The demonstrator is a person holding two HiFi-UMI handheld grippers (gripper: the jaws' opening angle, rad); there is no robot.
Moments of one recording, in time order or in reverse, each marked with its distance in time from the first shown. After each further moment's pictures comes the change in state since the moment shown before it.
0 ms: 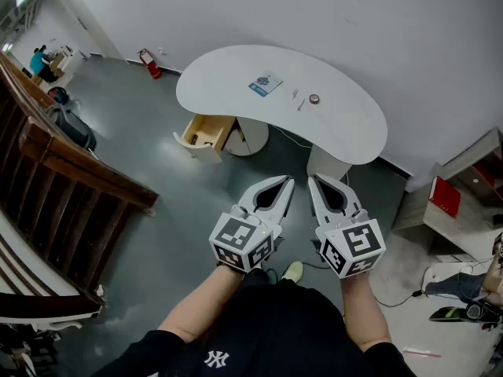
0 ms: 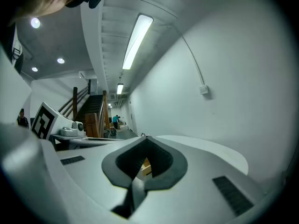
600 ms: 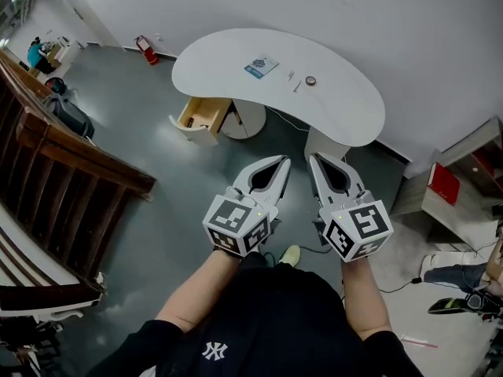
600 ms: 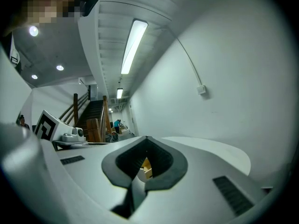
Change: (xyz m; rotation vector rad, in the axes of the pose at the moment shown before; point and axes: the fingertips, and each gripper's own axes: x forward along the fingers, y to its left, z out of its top) left arm 0.002 -0.014 0.001 0.005 -0.006 0.020; right arm -0.018 -0.012 0.007 0.059 -0.035 0.023
